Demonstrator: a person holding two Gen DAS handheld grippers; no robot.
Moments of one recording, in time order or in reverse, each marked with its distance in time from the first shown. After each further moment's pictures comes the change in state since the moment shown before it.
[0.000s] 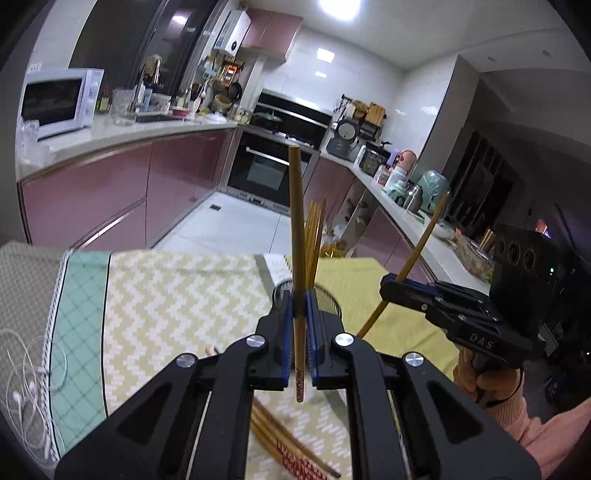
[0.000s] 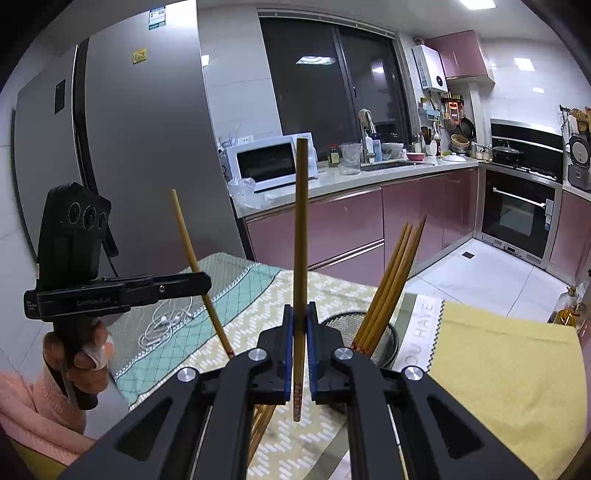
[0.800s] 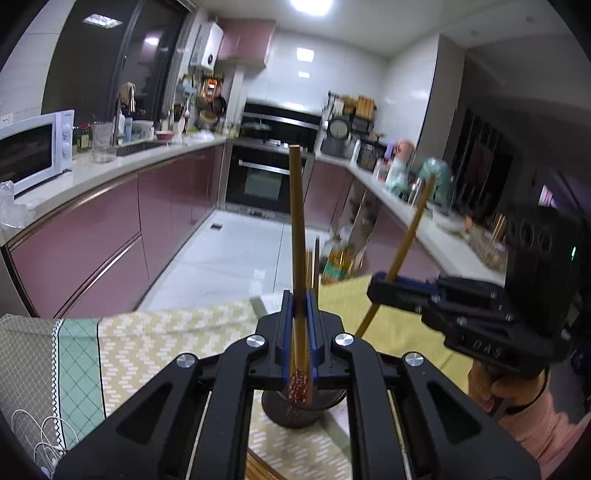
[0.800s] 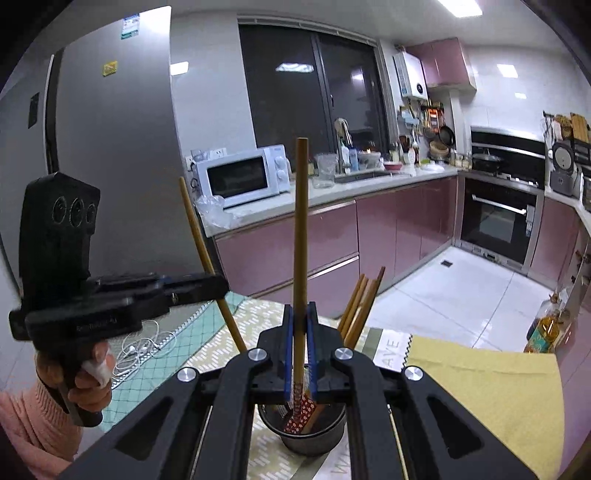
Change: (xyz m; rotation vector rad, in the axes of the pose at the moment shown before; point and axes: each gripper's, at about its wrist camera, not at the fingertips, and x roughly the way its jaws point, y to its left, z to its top) left arm 0.069 -0.028 0.055 0.139 0.023 0.033; right arm 0.027 -0.038 0.039 0.023 -0.009 -0.088
